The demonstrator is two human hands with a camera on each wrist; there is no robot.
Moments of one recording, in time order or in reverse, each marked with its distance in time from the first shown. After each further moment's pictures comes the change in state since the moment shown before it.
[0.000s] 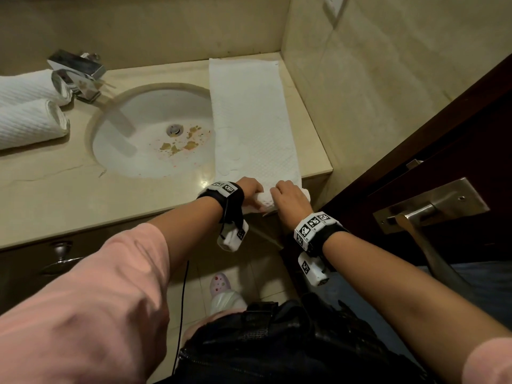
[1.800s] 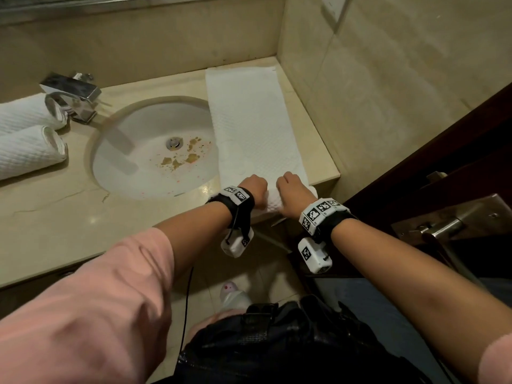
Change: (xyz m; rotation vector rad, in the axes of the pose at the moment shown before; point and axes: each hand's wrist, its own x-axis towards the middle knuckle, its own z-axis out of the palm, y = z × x) left_hand 0.009 0.003 -0.033 0.150 0.096 -0.025; right_hand 0.052 0.006 -0.026 0.155 -0.208 0.129
